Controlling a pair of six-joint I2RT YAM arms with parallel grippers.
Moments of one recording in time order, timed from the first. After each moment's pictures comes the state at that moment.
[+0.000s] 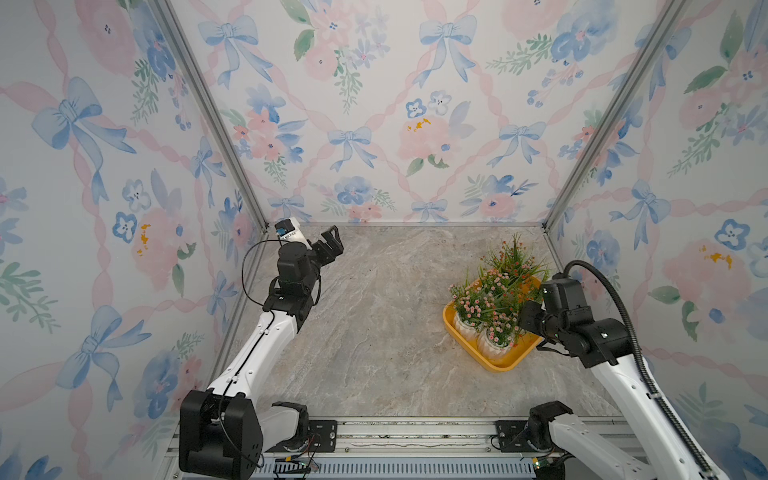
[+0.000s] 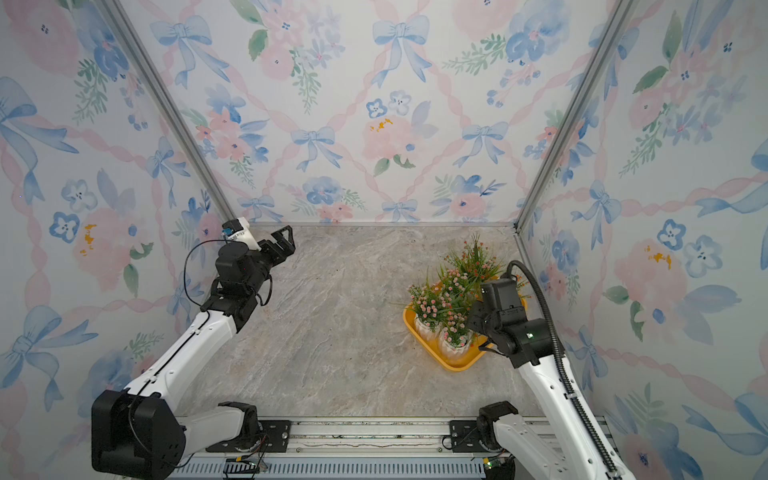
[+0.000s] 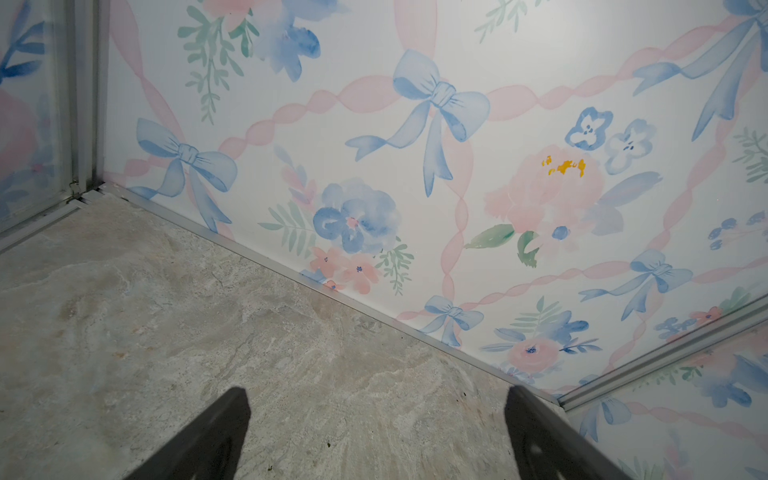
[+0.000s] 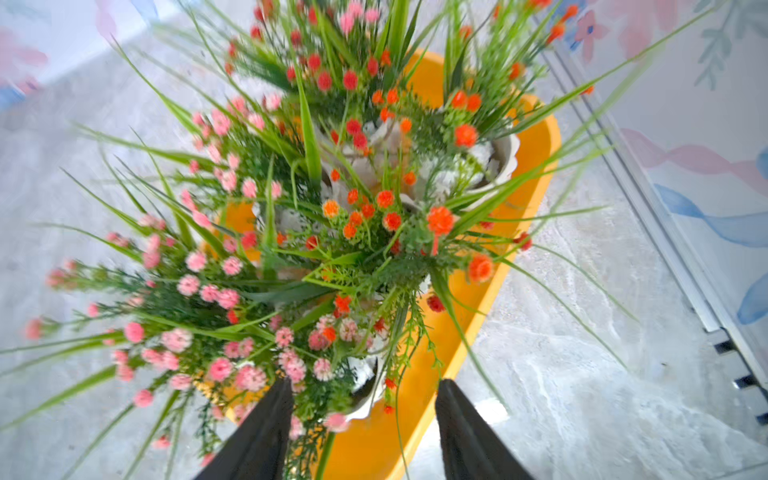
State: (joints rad) left arm -0.15 1.21 0.88 0.20 -0.06 -0.60; right arm 0.26 0.99 1.16 -1.03 0.26 0.58
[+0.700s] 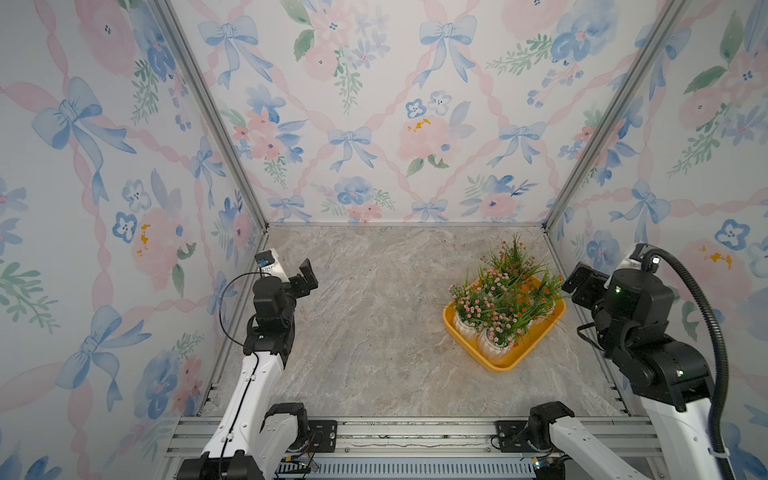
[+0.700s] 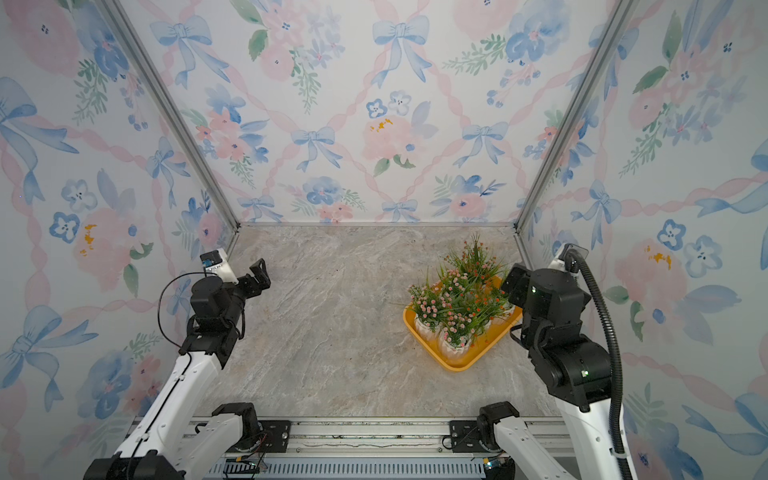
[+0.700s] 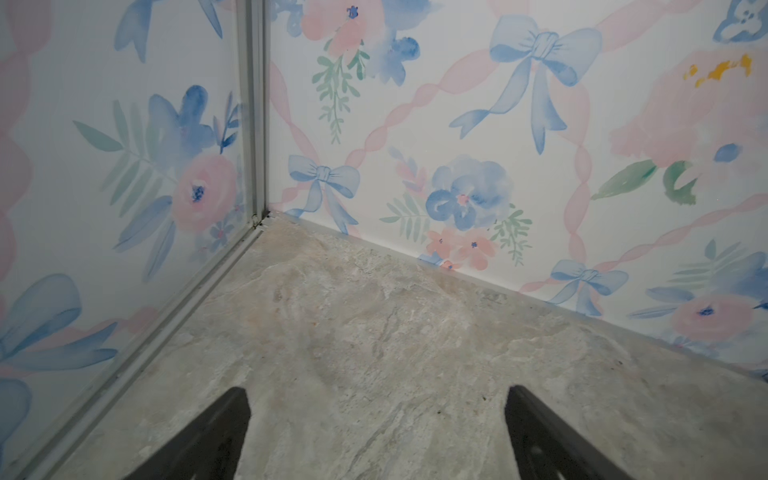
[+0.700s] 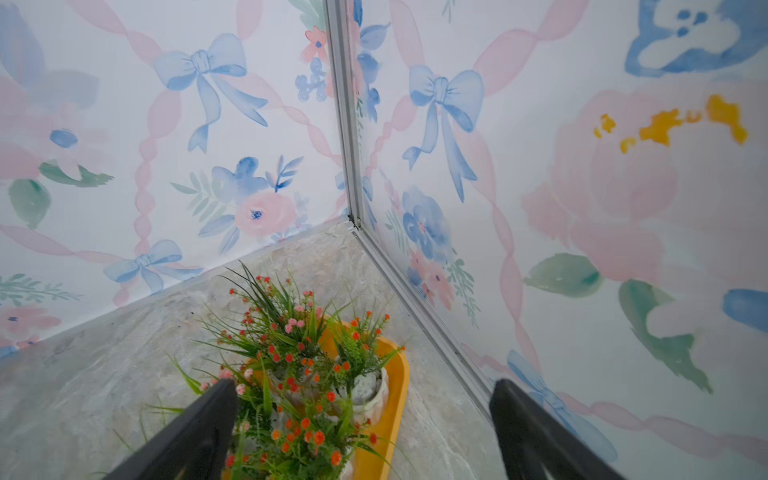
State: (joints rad) left arm 0.05 0.86 0.55 0.11 -0.09 -0.23; right arm 0.21 0.89 1.40 -0.91 0.67 0.31
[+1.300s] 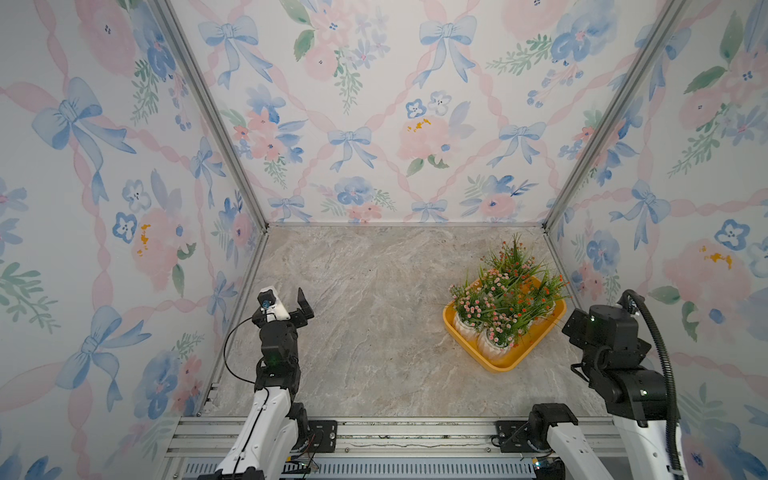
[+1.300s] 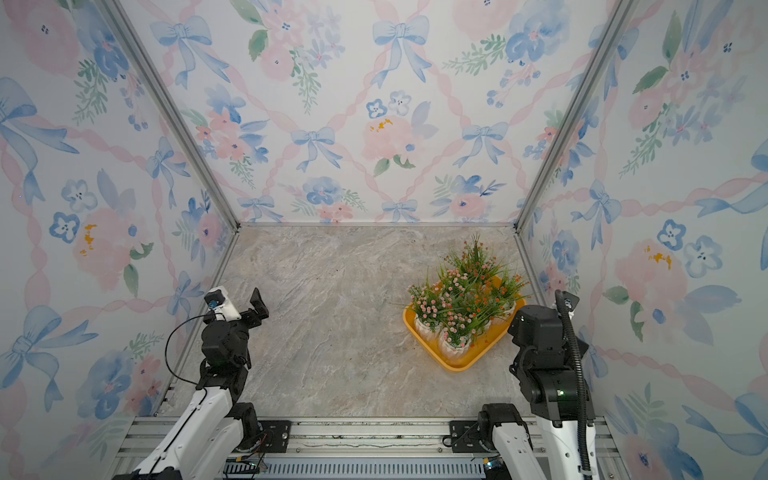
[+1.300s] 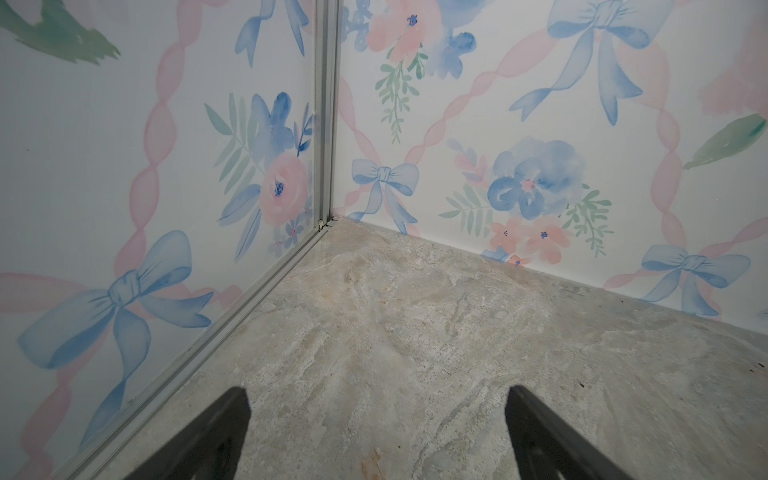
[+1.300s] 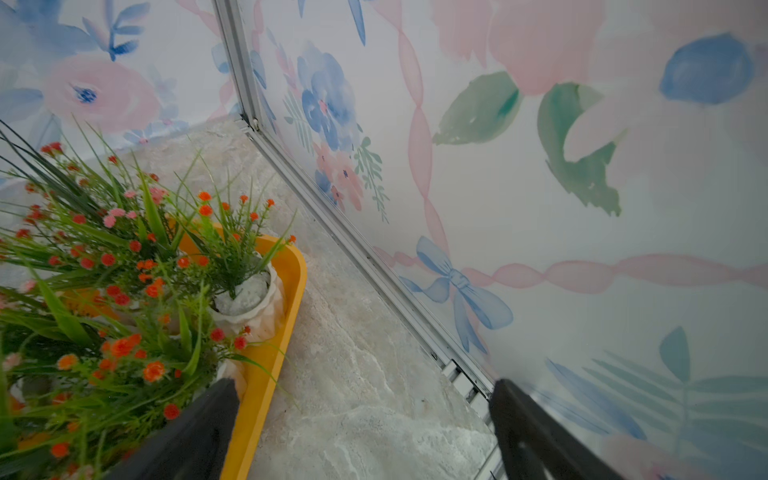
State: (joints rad) left arm 0.06 0.81 0.15 0.57 -0.23 -0.17; right arm 0.03 0.71 1.05 -1.02 0.68 0.34
